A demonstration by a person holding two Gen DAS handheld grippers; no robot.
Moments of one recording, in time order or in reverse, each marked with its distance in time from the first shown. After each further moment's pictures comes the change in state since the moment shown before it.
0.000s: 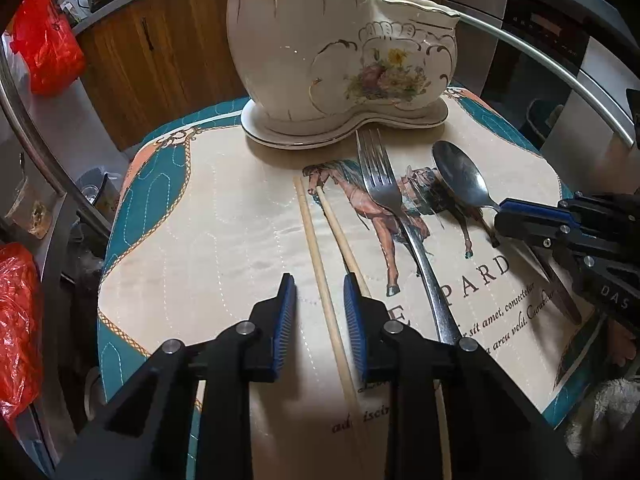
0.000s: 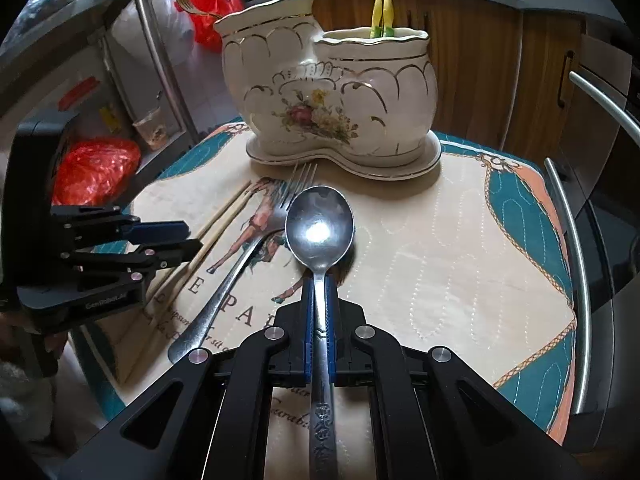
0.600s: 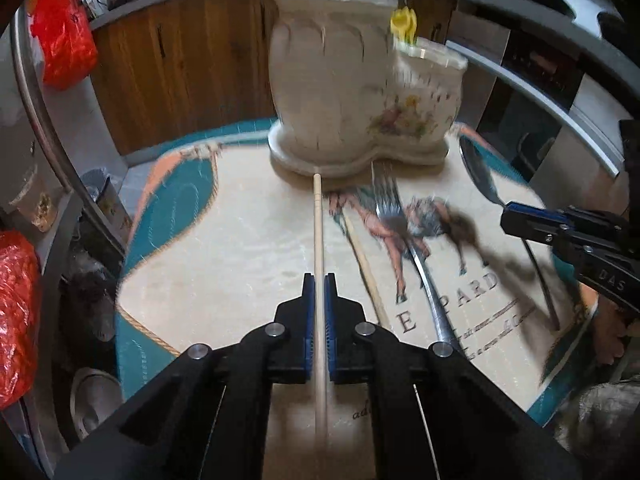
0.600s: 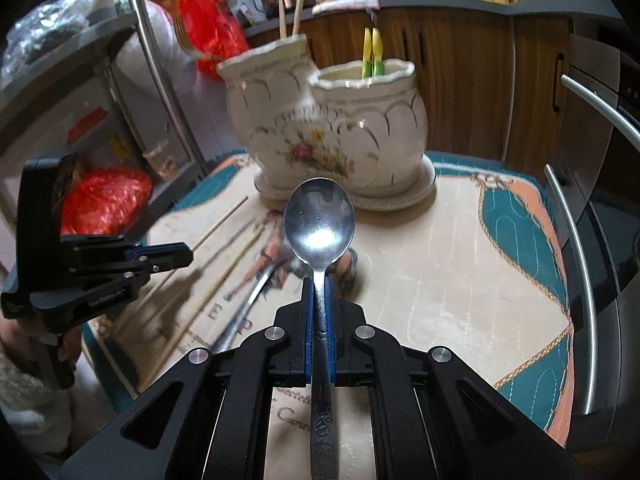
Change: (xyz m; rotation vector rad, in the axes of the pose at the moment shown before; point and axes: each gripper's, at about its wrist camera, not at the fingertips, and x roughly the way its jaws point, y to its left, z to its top) left arm -0.026 0.027 -0.004 -0.063 -0.112 -0.049; right arm -0.026 -0.005 0.010 0.047 -0.114 0.051
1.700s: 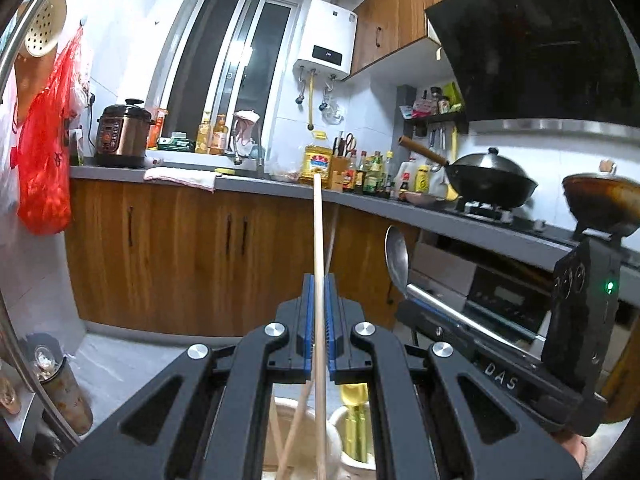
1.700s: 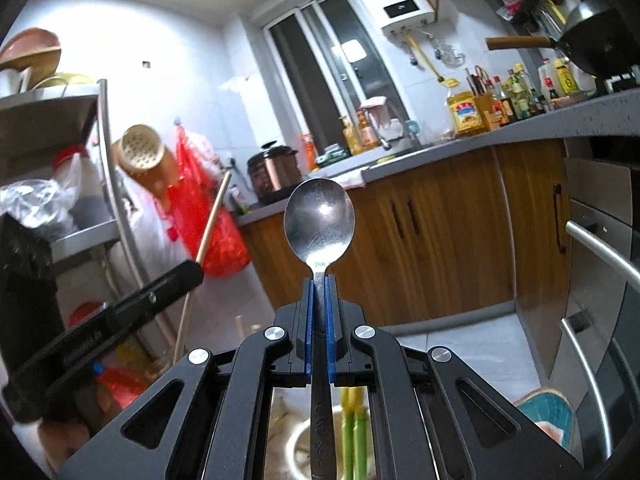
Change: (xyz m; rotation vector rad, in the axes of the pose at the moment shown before) left arm -0.050 -0.023 0.190 -0.025 -0.711 -0.130; right arm -0.006 -0.051 0.162 0.141 -0.605 0.030
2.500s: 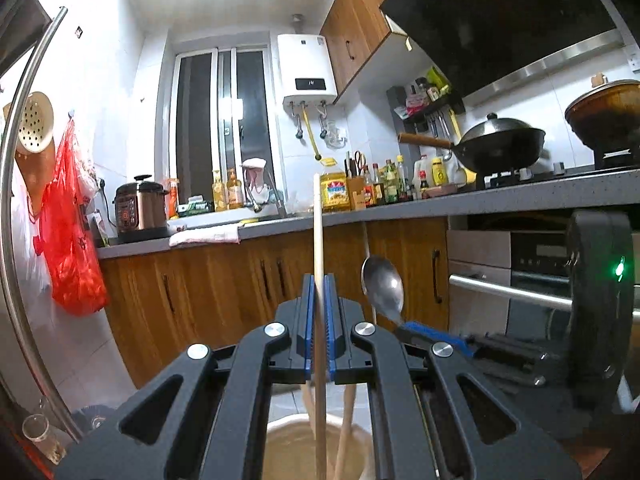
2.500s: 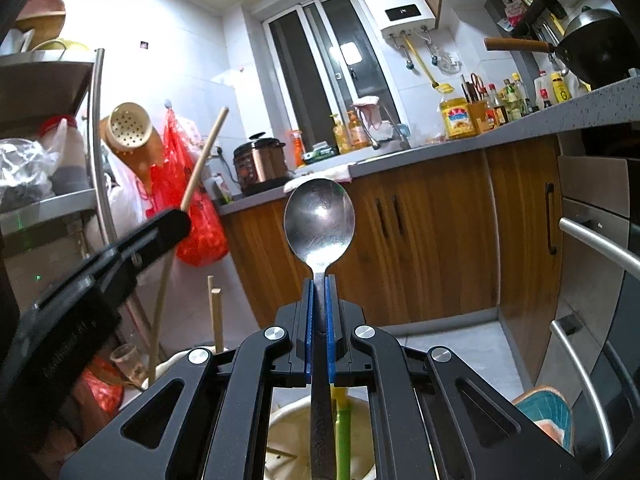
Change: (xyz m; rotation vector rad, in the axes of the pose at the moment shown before) left arm 0.004 -0.034 -0.023 0.281 -0.138 0.136; right arm 0.015 0.004 -0.036 -0.085 -0.006 -0.057
